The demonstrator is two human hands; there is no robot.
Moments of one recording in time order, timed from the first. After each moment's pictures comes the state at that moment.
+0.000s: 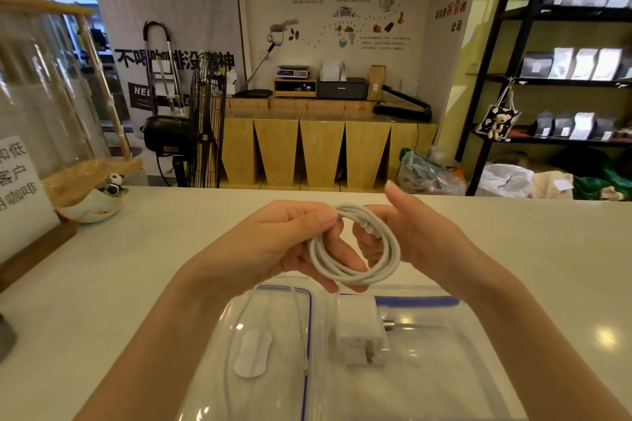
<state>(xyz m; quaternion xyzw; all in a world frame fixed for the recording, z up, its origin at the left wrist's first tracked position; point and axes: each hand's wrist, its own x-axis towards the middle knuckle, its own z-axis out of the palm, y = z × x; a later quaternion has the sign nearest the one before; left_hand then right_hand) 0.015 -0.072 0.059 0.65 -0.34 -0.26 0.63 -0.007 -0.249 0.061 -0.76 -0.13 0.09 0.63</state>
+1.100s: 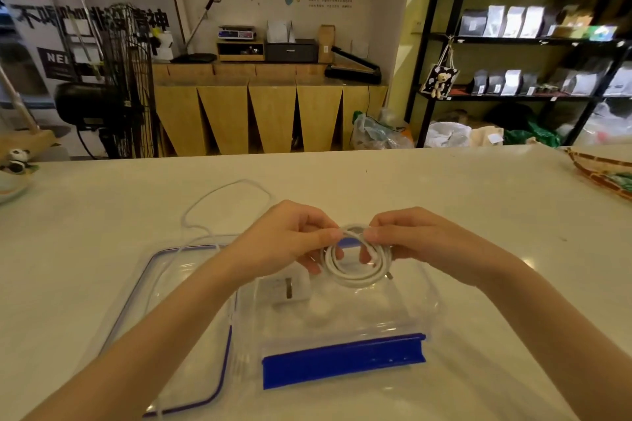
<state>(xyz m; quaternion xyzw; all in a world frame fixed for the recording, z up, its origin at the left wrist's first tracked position) 0.001 -0.163 0.003 0.80 -0.30 -0.20 0.48 -0.056 -0.347 0.009 -0.84 -0.03 0.11 0.52</state>
